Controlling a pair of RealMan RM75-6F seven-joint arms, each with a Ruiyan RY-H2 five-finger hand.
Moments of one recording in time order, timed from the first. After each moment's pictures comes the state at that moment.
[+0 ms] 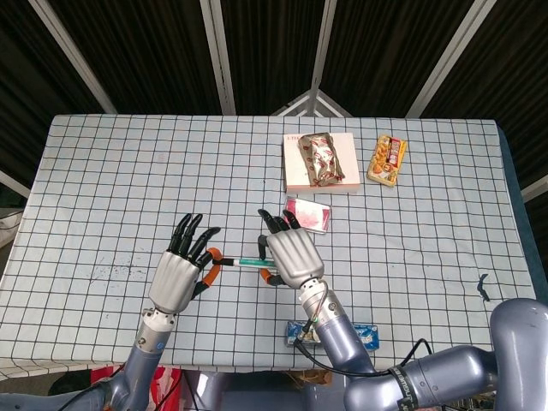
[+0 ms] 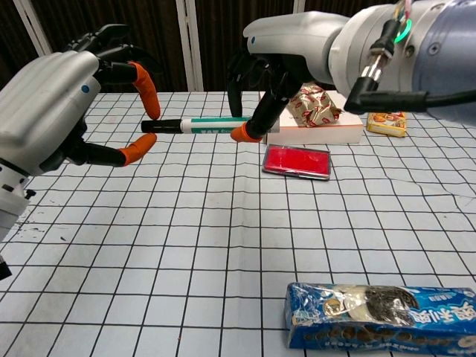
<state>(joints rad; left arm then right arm) -0.46 -1.89 -0.14 -1.31 1.76 1.59 0.34 1.05 -1.54 0.34 -2.14 -0.49 1.42 -0.82</state>
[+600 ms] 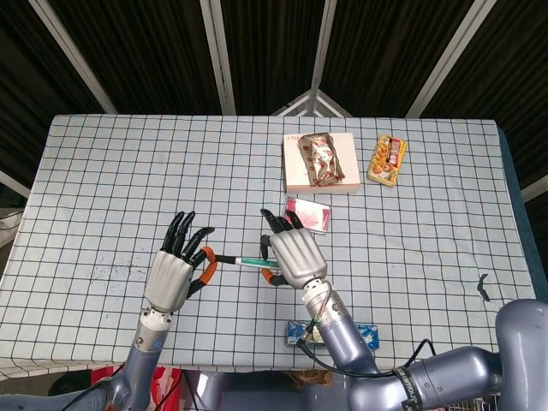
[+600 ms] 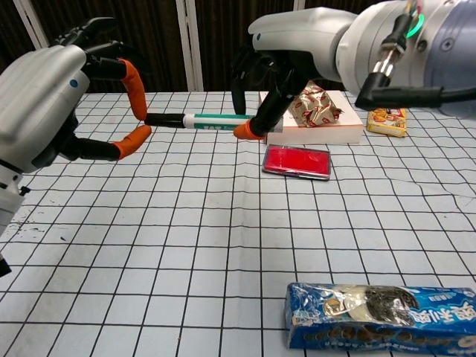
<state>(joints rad) -0.45 -1.90 -0.15 -1.28 1.76 1.63 0.31 1.03 -1.52 0.33 -2.16 -0.50 1.42 -0.80</state>
